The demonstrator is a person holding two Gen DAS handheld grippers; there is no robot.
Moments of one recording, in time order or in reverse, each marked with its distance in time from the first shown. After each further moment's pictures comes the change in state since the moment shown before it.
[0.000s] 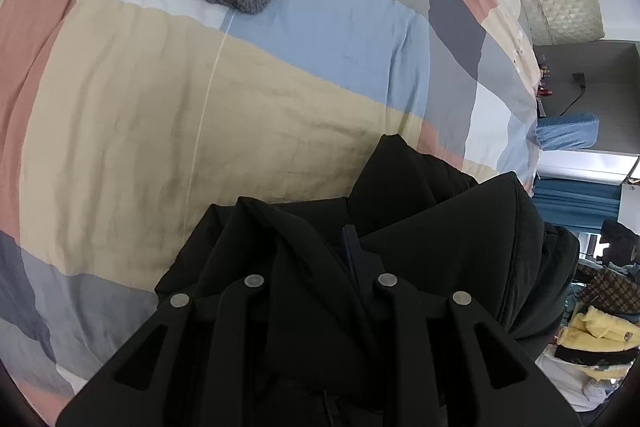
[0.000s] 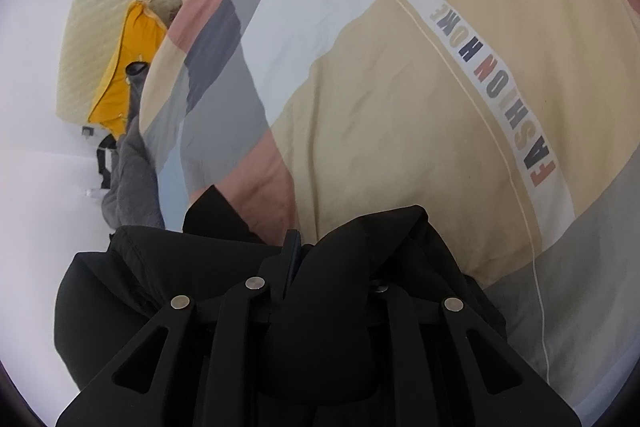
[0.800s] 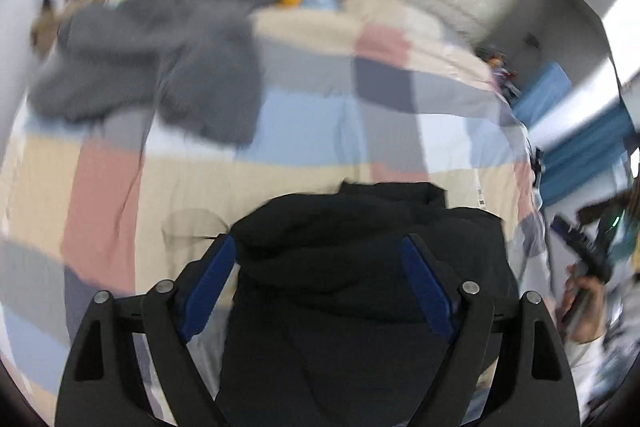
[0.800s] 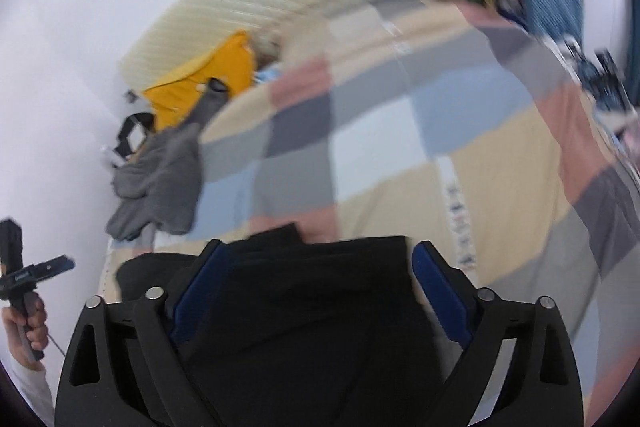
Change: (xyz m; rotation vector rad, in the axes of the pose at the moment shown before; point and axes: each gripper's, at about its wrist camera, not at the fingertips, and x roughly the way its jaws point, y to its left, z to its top) left arm -0.143 -0.091 -0.105 0.423 -0.407 0.151; right arm -0.153 0.119 -0.072 -0.473 -0.339 -0.074
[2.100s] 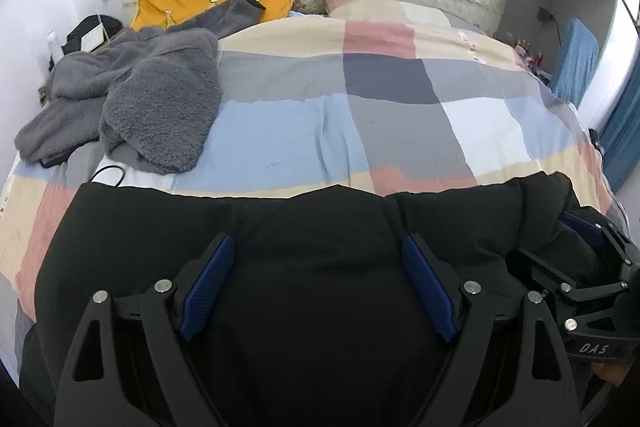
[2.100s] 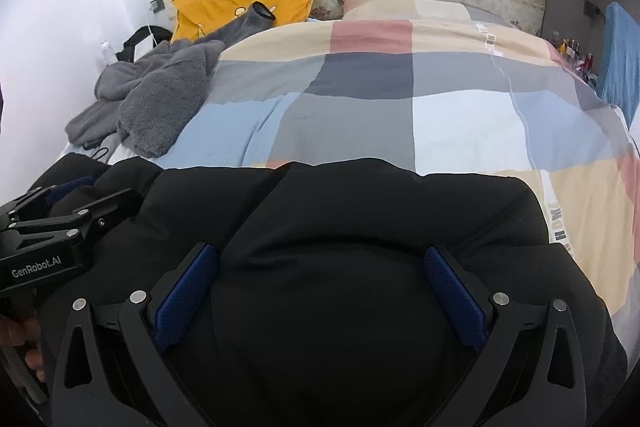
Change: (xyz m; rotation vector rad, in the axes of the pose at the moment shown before) left arm 0.181 -0.063 -0.050 0.101 -0.214 0.219; right arm 0.179 0.074 -0.081 -0.333 0.028 -0.096
